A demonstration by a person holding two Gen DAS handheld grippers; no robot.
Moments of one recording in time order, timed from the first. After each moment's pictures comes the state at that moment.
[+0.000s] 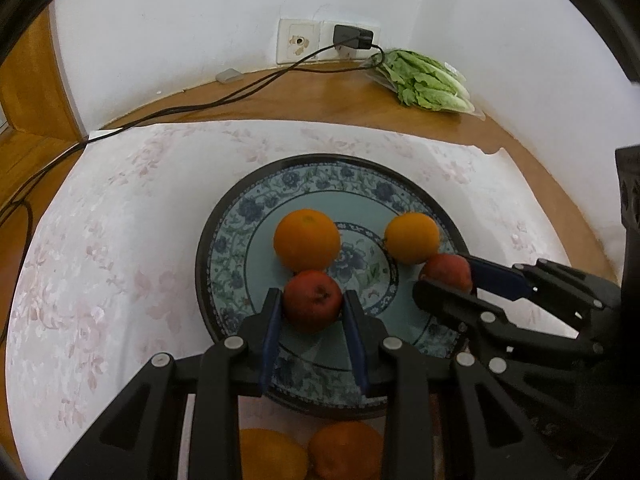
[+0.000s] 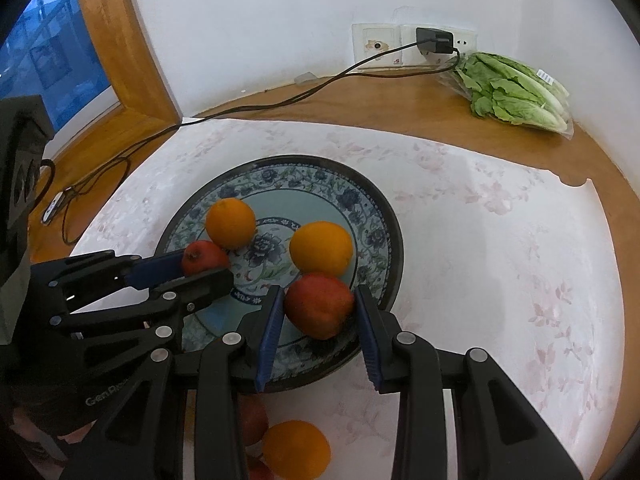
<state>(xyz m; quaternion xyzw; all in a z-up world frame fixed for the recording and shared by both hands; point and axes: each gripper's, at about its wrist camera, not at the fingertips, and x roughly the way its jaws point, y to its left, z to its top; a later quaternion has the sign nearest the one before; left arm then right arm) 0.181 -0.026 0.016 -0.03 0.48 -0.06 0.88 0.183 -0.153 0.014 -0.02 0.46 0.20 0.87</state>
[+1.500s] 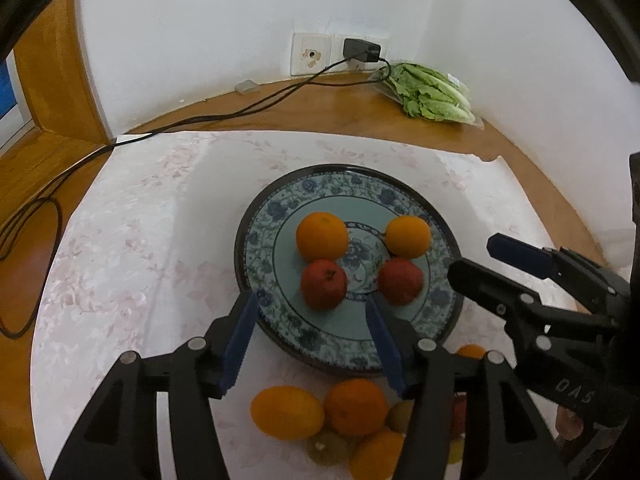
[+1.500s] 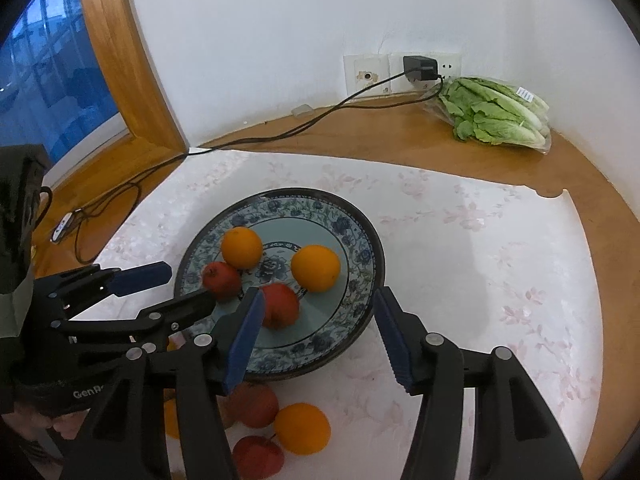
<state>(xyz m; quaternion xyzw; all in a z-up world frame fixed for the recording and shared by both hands) 0.151 -0.016 0.043 -0.04 0.47 -0.05 0.88 0.161 -0.165 0.045 0.00 0.42 0.19 0.89</state>
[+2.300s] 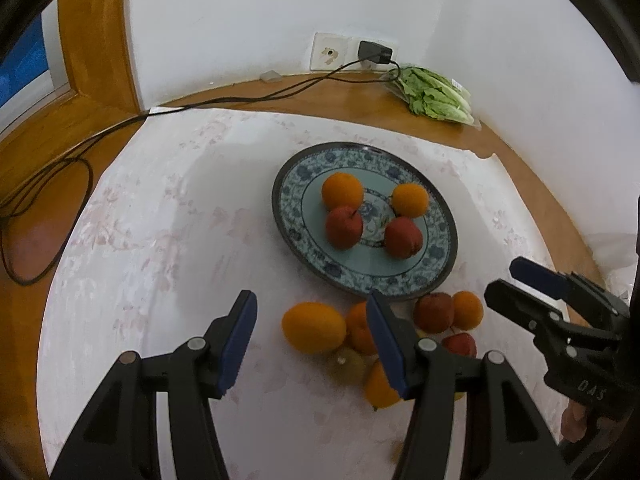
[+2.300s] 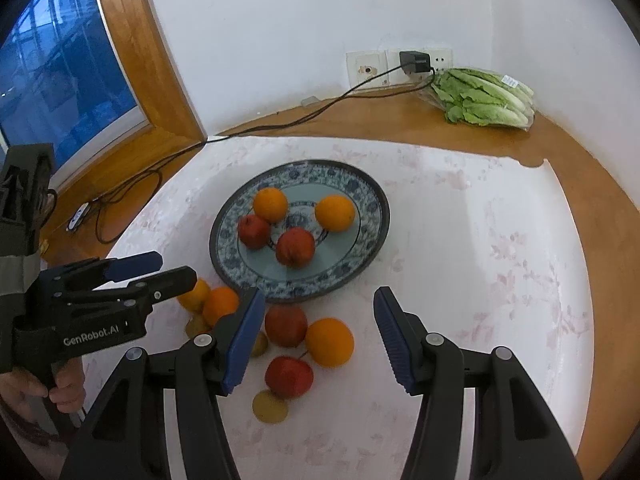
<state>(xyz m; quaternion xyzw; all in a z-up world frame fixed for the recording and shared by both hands) 0.102 0.007 0.050 -0.07 0.48 -0.04 0.88 0.104 -0.174 0.053 0.01 0.43 0.19 0.88</state>
